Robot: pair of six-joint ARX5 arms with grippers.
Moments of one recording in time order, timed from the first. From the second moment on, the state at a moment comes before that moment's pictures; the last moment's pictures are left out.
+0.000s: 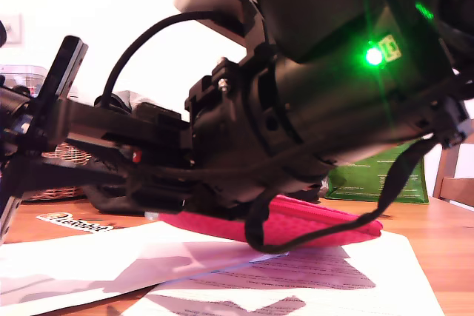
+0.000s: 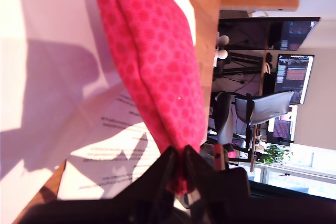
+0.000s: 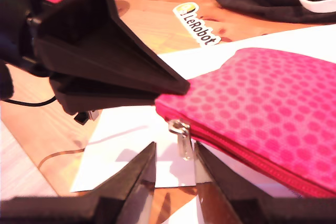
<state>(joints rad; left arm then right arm) -0.33 1.41 0.39 0.41 0.90 -1.08 1.19 1.69 0.48 0.84 0.40 0.39</state>
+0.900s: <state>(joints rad) -0.33 1.41 0.39 0.42 0.92 -1.09 1.16 1.69 0.48 0.81 0.36 0.40</state>
